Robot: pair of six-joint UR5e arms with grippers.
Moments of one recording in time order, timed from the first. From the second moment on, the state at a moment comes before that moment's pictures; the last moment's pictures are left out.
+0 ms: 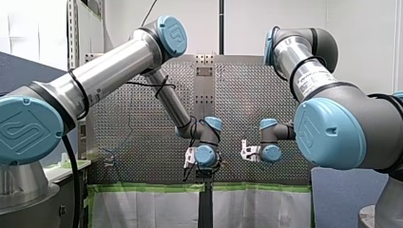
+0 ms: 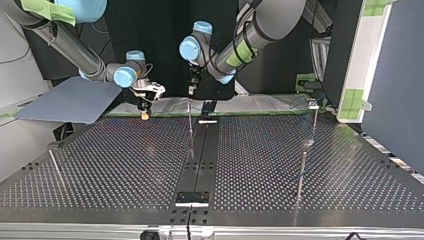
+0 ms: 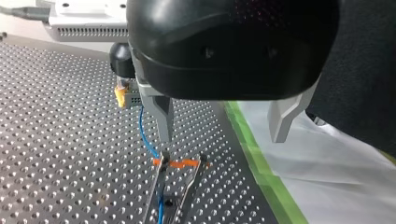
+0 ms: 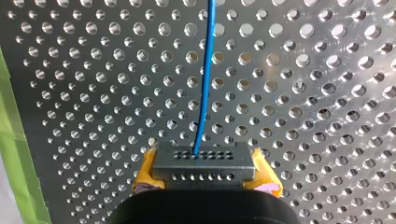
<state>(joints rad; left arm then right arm) -0.74 -2.49 -1.52 -2.59 -2.02 -1.57 1.89 -0.63 1.53 -0.70 1.52 1.58</state>
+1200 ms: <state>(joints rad) -0.75 -2.15 -1.87 -2.33 -2.00 -1.86 1.89 -0.63 1.53 -0.67 1.52 1.58</state>
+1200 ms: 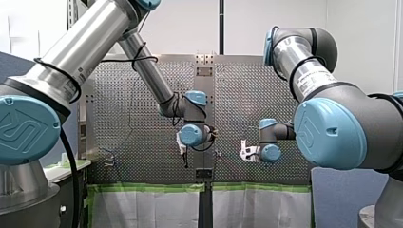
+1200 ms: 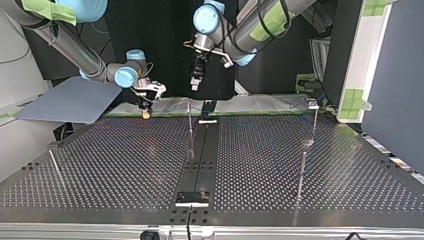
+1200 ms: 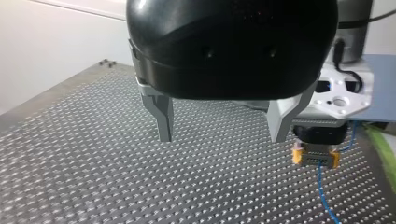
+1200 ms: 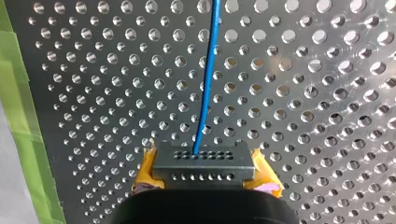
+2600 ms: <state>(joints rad) -0.70 -1.75 -2.26 -2.34 -2.06 -1.89 1.89 -0.63 1.52 -0.68 1.42 1.52</state>
